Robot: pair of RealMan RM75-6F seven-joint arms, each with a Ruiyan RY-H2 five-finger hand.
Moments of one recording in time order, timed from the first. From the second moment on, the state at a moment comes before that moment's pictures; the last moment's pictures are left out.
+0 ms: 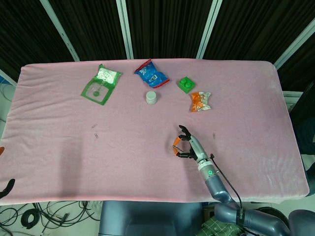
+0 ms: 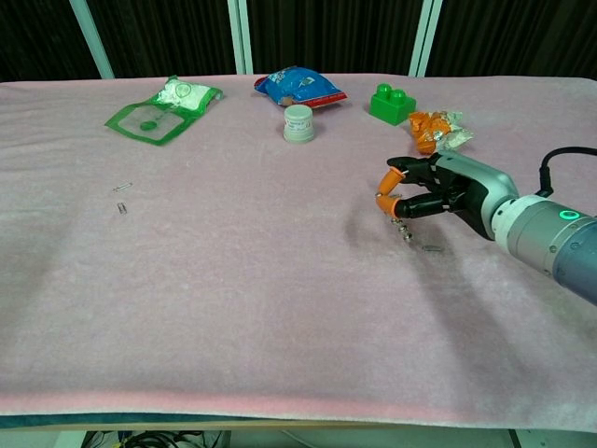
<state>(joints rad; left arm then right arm) 0.07 -0.99 0.00 -1.81 1.53 1.62 0.11 0.56 -1.75 0.31 -1.36 -1.13 0.87 0.47</state>
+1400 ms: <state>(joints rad) 0.07 -0.99 -0.01 -1.80 1.53 1.62 0.11 0.68 -1.68 0.43 -1.33 -1.02 0.79 0.46</state>
